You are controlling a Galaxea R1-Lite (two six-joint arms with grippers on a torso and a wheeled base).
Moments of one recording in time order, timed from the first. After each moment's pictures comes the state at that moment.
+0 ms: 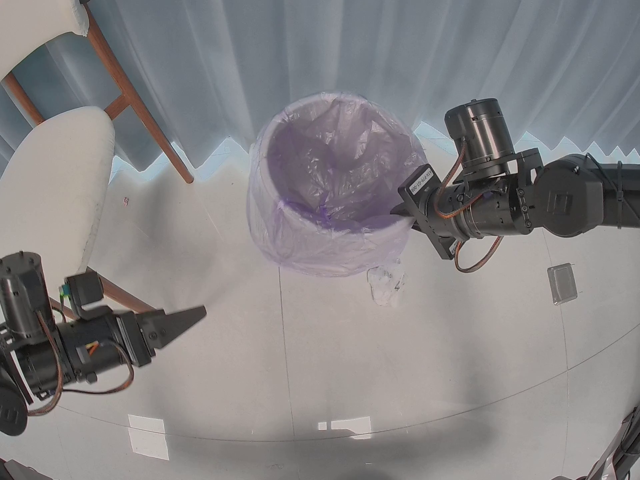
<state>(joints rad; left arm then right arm) -0.29 1.31 -0.36 -0.66 -0.31 -0.42 0.44 1.91 -1.53 0.18 -0.10 1.16</state>
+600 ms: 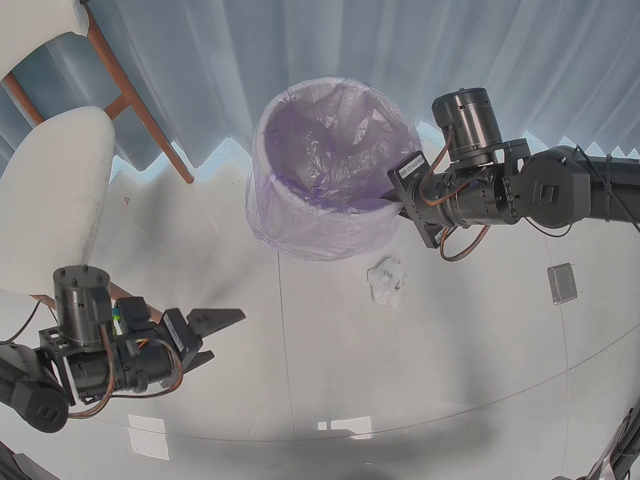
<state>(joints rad) -0.43 1.53 -0.38 -0.73 -0.24 -0.99 0.46 1.96 -1.62 0.18 -0.12 1.25</state>
